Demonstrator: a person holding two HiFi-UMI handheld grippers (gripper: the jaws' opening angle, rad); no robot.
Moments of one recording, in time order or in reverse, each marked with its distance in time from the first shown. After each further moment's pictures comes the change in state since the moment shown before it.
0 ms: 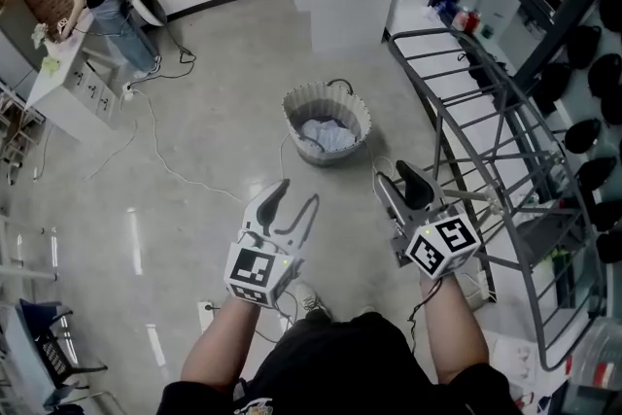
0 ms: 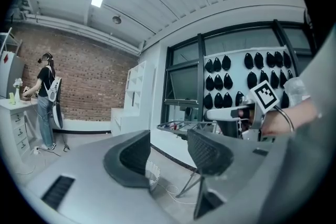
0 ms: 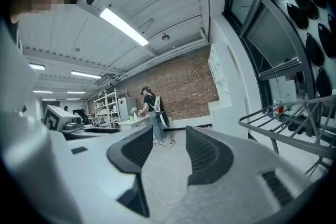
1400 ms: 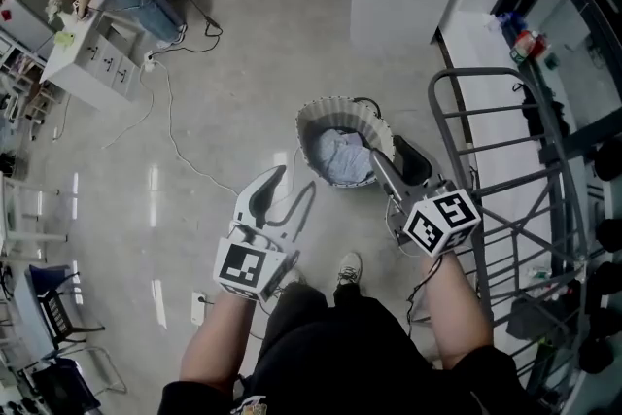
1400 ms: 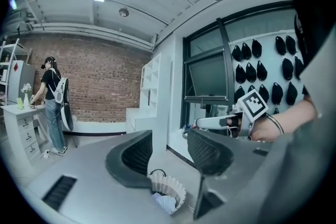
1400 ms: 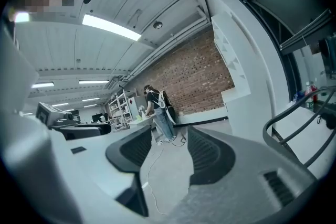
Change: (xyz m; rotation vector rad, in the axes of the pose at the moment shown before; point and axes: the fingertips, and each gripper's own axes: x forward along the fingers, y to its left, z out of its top) left arm 0.253 0.125 0.021 -0.004 0.040 0.188; right arm 0.267 -0.206 0.017 0.090 0.077 0.220
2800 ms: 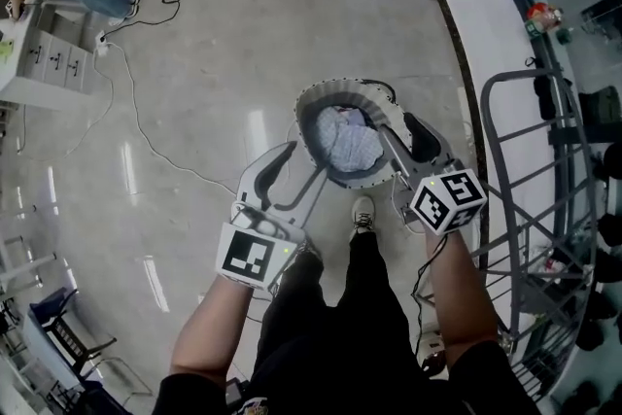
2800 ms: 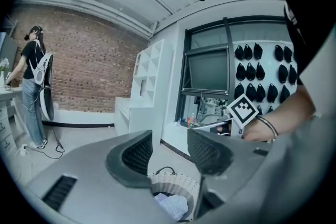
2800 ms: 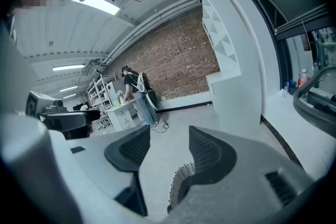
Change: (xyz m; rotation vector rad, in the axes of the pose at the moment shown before) left arm 0.143 0.164 -0.077 -0.084 0.096 -0.183; right arm 0.200 -0.102 -0.086 0.031 0.175 -0.200
